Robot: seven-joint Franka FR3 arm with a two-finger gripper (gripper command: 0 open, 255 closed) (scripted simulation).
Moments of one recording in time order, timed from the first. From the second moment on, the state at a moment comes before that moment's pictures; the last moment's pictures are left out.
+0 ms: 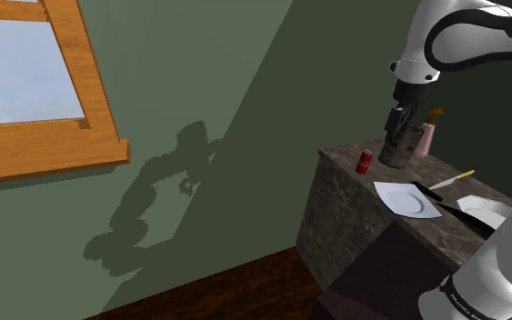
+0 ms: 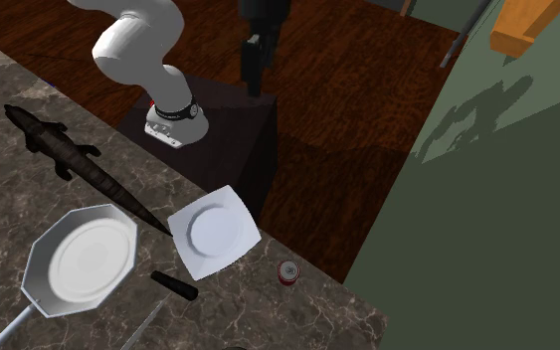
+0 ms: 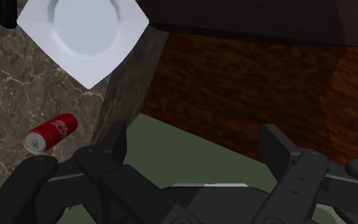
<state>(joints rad) -0.03 -0.64 -0.11 -2.39 -0.19 1.71 -0.17</state>
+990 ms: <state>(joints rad) -0.10 -0.16 -0.36 -2.23 -0.16 2.02 -0.43</state>
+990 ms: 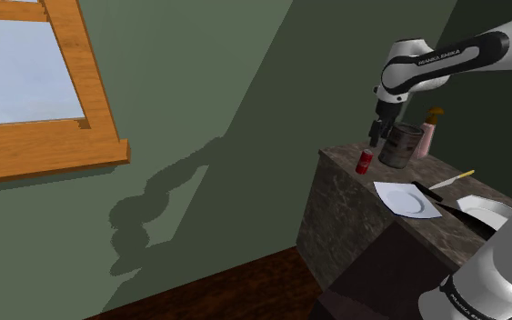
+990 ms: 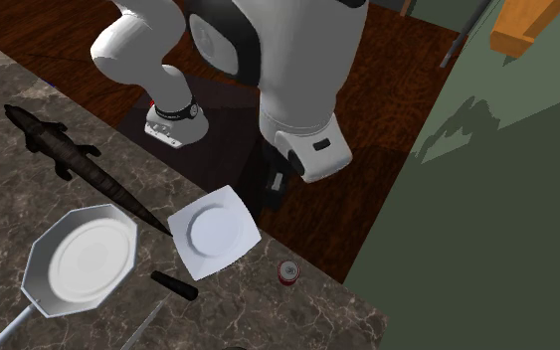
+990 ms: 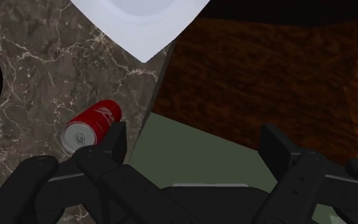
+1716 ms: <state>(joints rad) -0.19 0.28 -0.42 -1.95 0.05 2.13 -0.68</state>
